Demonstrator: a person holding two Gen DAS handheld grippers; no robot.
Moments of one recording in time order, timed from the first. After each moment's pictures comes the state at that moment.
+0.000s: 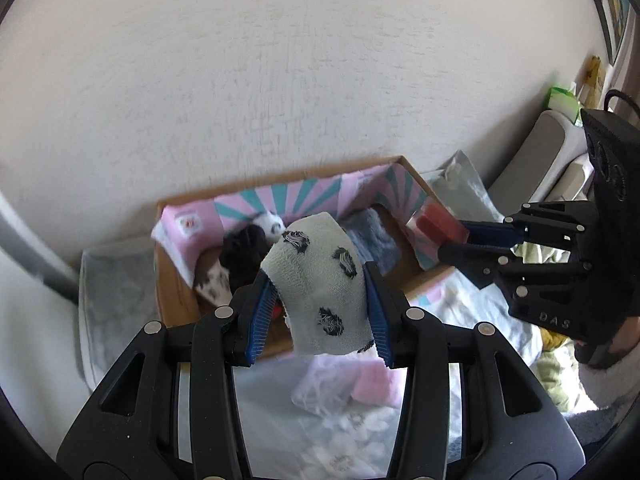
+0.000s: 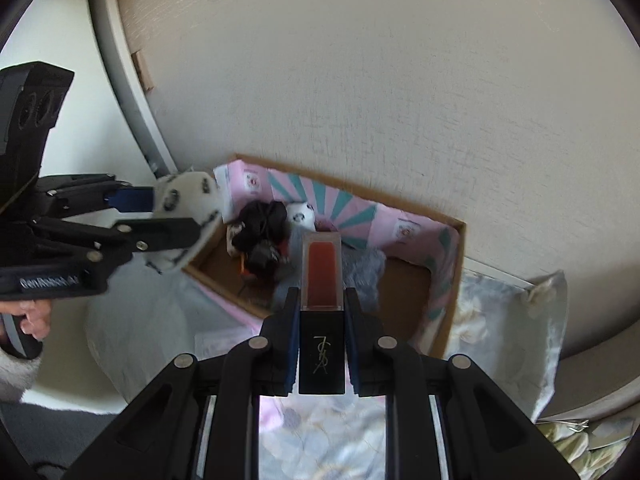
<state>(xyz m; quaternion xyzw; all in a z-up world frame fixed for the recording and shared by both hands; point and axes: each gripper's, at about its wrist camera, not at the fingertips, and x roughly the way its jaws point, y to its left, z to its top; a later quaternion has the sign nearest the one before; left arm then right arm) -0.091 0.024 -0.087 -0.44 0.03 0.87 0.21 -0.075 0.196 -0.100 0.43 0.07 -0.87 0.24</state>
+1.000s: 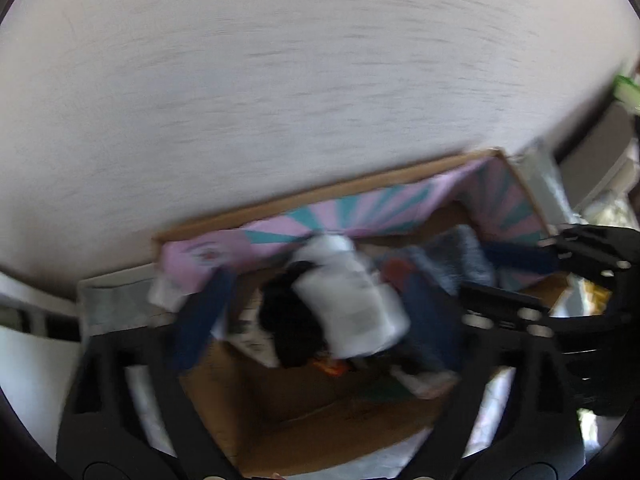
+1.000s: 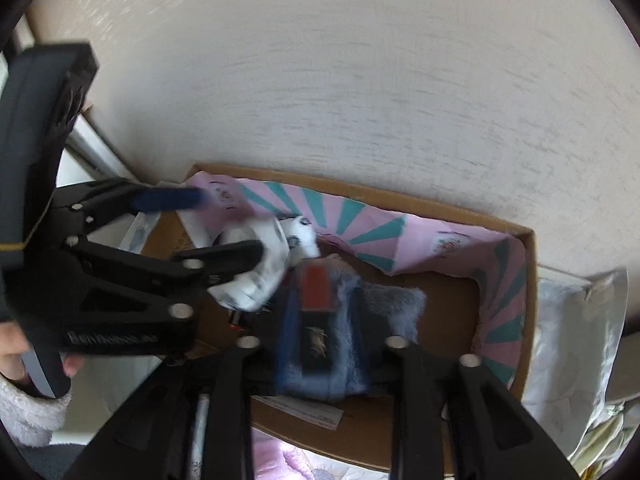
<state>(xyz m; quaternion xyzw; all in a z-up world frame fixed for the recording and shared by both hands) -0.193 0.018 -0.145 -0.52 0.07 0.84 0.15 -0.149 0.175 -0.144 0.51 0.01 -0.84 0.21</state>
